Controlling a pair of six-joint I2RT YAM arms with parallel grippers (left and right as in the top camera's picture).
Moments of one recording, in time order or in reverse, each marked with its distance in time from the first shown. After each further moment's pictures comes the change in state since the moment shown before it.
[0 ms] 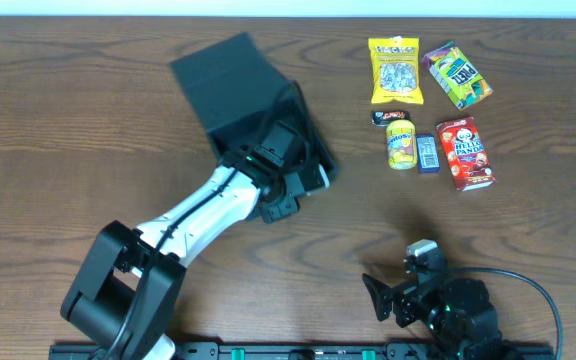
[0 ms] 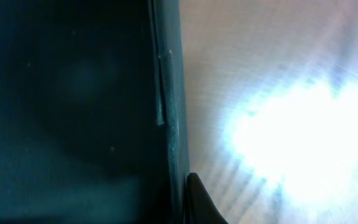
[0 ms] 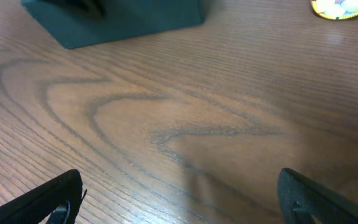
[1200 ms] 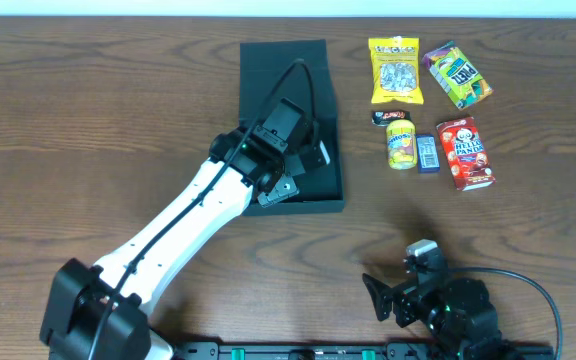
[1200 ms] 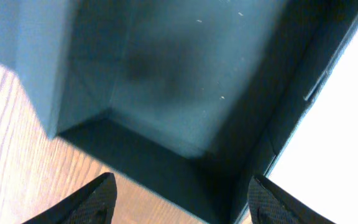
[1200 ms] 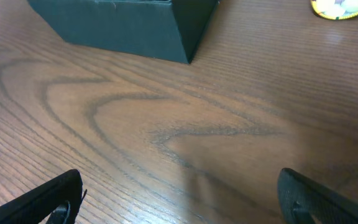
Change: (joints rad) left arm -0.018 -0.114 0.215 -0.237 -0.238 -0.087; right arm 0.000 0.000 0.000 0.000 0.000 0.000
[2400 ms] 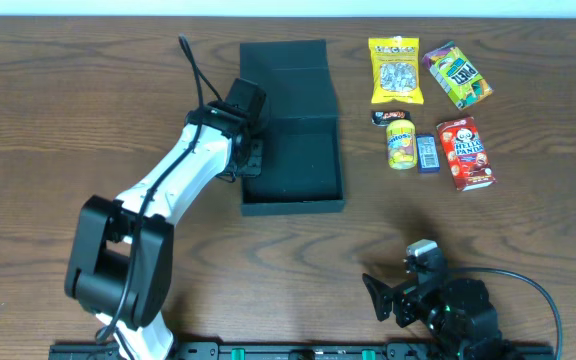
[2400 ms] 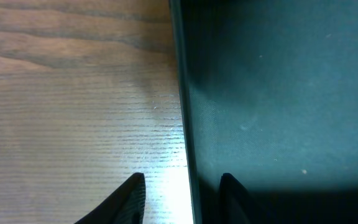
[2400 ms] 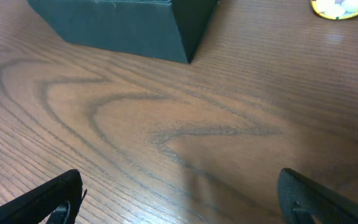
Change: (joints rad) left arm 0.242 0.230 0.000 0.051 0.080 -0.862; right arm 0.000 0.000 0.000 0.000 0.000 0.000
